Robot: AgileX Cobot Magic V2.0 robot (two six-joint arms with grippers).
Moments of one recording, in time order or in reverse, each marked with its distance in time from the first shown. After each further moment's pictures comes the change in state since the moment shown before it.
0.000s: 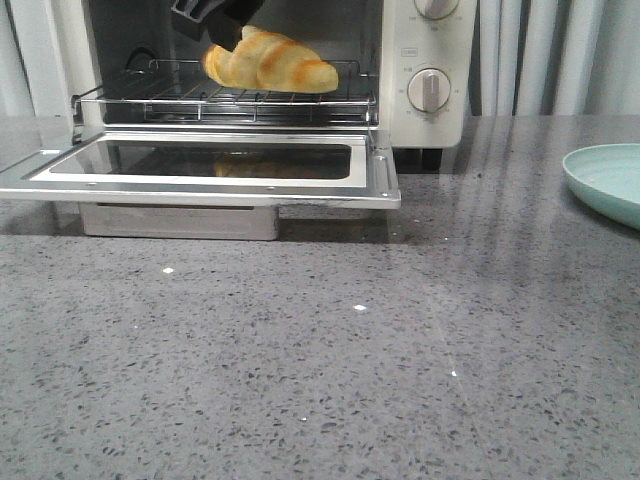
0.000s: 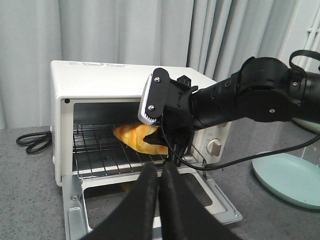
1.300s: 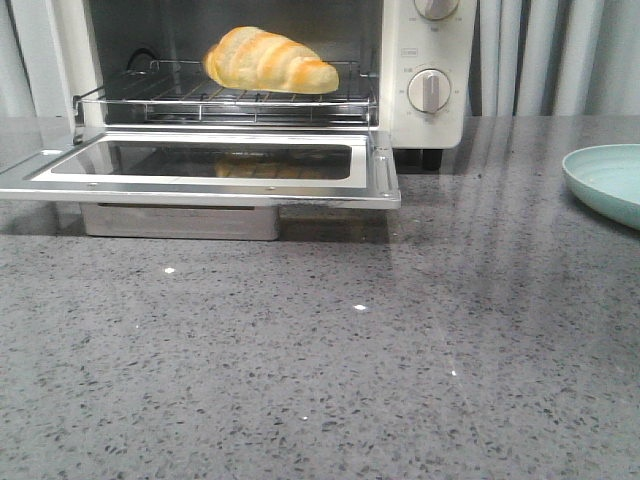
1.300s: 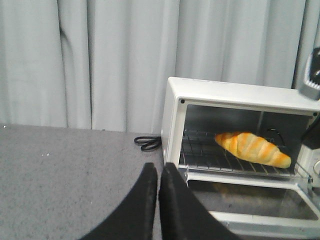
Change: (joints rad) left arm 0.388 -0.394 0.168 -0.013 0.149 0.051; right arm 0.155 -0.212 0.000 0.106 0.439 0.119
